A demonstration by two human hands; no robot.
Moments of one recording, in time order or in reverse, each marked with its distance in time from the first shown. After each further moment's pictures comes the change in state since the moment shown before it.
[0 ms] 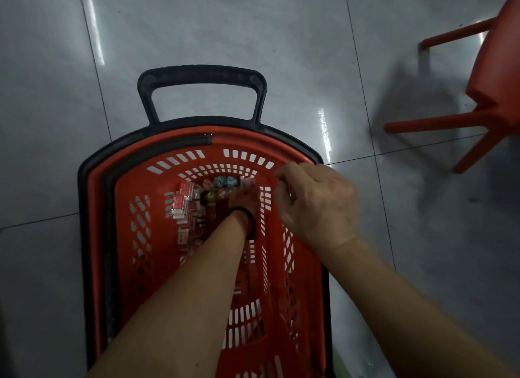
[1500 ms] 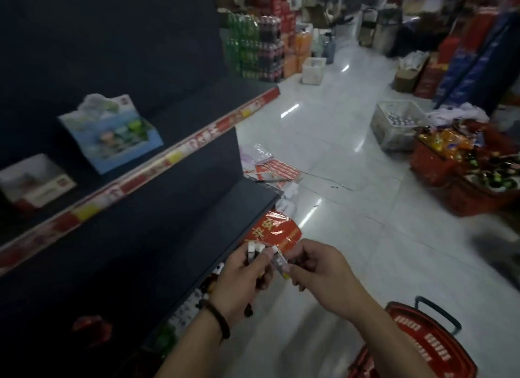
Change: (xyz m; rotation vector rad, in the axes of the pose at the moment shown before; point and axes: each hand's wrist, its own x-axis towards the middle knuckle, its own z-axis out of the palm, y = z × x) left_hand -1.057 -0.226 -0.446 -1.415 0.812 0.389; right_hand -0.131 -0.699 -0.638 1.004 -0.807 -0.498
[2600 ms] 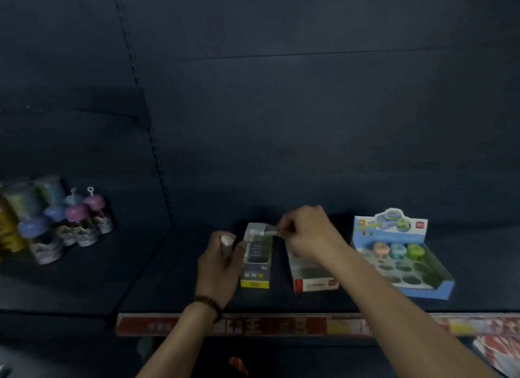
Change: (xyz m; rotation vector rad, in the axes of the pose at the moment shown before) left_hand -0.082 0.190 -0.421 0.544 1.377 0.529; right_hand 0.296 -0.334 0.416 -0.585 -0.541 -0.846
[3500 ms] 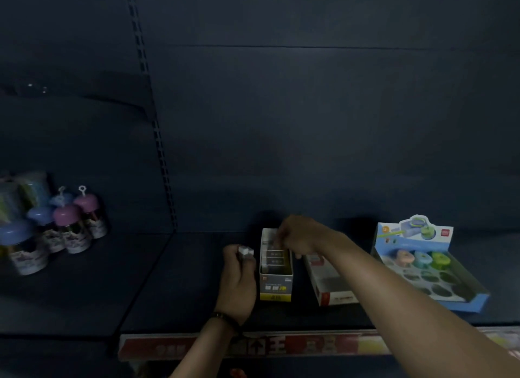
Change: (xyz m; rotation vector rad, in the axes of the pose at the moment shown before) left_hand 0.026 -0.062 0.019 -0.351 -0.132 -0.120; right_hand 0.083 -0.010 0.054 -0.149 -0.459 0.178
